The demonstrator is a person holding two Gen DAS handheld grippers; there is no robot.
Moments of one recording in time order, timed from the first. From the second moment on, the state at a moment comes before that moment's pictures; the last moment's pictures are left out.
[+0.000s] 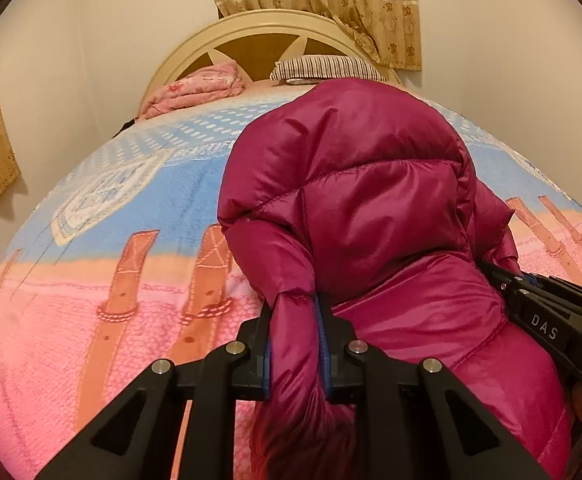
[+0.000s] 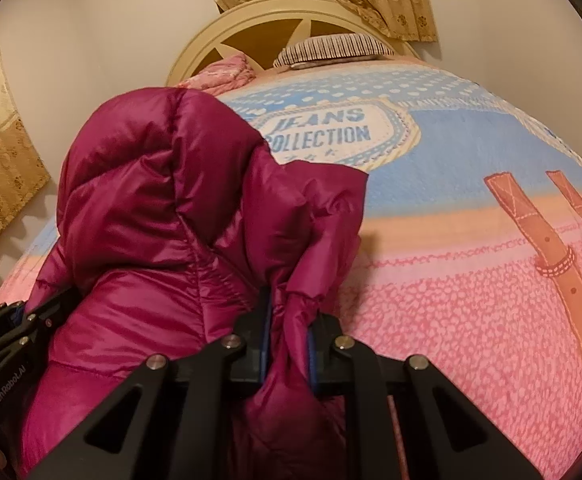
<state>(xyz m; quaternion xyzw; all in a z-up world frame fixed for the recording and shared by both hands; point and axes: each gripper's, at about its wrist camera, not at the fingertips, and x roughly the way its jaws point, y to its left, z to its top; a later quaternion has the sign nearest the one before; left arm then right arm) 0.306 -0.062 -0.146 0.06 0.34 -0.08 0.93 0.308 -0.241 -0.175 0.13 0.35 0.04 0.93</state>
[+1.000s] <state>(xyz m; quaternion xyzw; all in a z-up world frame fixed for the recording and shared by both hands) 0.247 0.058 -0.102 0.01 0.30 0.00 0.95 0.300 -0.139 -0.122 0.09 0.32 0.17 0.93</state>
